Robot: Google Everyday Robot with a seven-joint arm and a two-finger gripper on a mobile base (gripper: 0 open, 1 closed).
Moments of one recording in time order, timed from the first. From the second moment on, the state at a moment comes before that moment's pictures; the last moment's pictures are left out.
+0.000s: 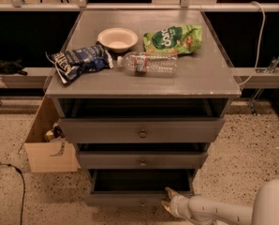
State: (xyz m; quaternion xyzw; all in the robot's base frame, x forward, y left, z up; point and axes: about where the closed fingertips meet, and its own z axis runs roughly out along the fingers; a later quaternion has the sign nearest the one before) arm 0.484 -0.134 0.158 -0.57 0.75 0.06 0.32
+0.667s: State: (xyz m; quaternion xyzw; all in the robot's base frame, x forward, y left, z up) arm 0.464 -0.138 0.157 -0.57 0.75 0.07 0.32
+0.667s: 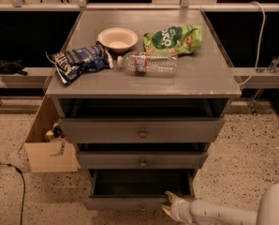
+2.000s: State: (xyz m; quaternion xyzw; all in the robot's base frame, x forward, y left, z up) arm 0.453 -0.141 0.160 -0.57 0.75 0.07 0.32
